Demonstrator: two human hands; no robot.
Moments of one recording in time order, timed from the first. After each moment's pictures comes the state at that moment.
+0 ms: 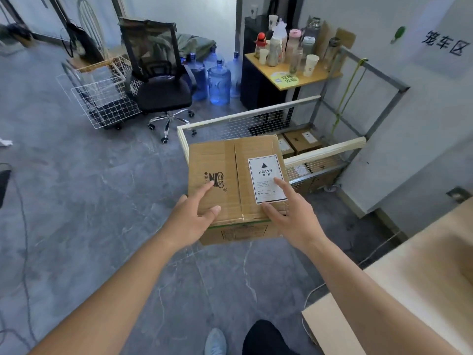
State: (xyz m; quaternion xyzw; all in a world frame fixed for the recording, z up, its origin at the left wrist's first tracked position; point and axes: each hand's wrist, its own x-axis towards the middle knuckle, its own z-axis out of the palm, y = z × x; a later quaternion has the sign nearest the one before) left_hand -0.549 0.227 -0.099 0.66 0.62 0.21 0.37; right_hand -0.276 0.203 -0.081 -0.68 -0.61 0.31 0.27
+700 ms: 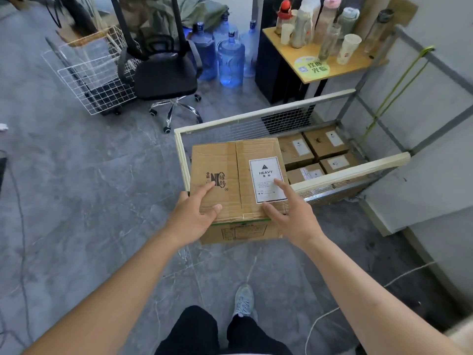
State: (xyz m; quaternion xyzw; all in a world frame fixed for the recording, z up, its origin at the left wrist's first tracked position) left_hand -0.519 0.472 -0.135 0.59 0.69 0.16 0.39; right_hand -0.253 0.471 -0.141 -0.67 -0.60 0.38 0.20
